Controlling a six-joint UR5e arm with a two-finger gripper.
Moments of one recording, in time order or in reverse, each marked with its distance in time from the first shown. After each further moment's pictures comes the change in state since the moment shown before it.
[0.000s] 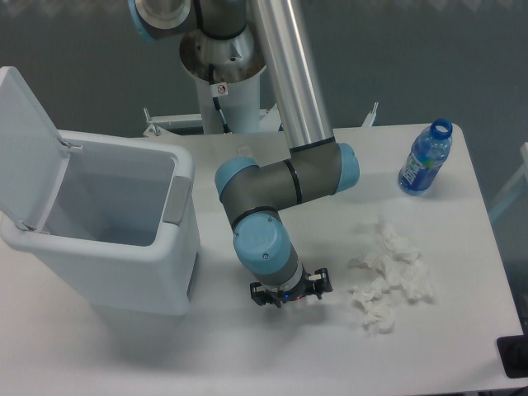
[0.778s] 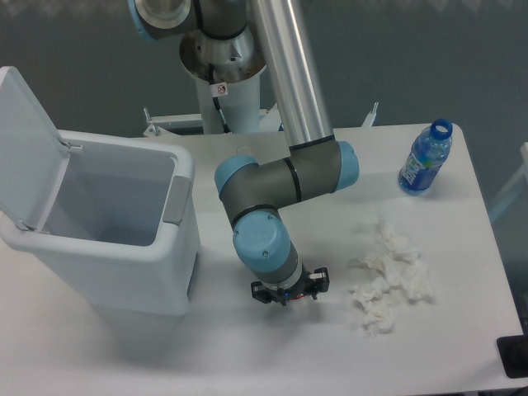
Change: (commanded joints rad) arm 0.002 0.008 -0.009 0.002 0.000 0.002
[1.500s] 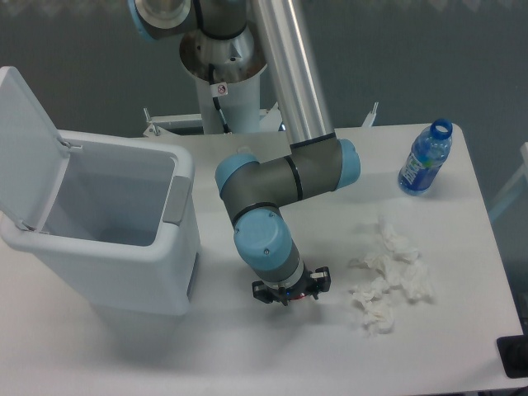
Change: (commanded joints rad) arm 0.003 0.032 0.009 -0.006 -0.005 0.082
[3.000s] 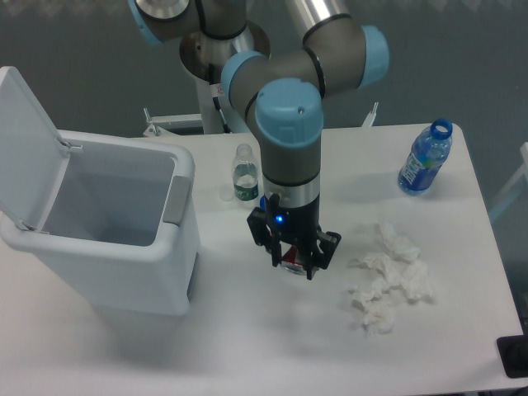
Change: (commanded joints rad) arm 0.100 0.318 -0.006 -0.149 -0.336 0.678
